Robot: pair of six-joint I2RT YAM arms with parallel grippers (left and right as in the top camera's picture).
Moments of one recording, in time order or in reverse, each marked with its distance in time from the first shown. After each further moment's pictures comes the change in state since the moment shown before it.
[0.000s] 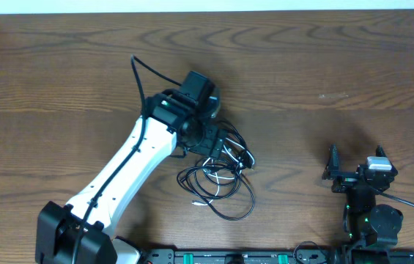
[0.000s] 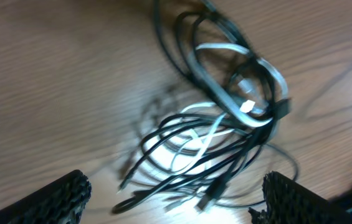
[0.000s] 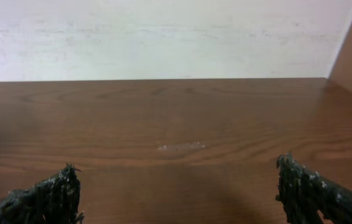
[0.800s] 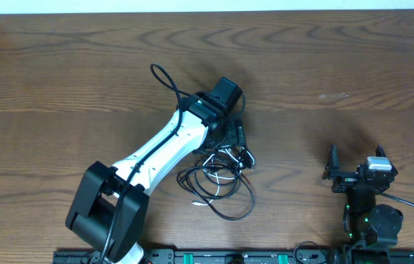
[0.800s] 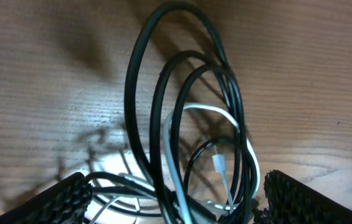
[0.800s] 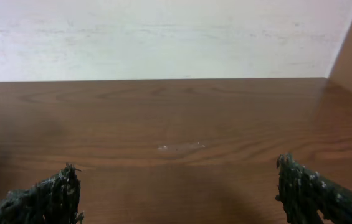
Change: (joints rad) left arm -0.100 0.205 -0.001 0.208 -0.036 -0.575; right arm 0.000 0.000 0.000 0.000 0.000 0.000
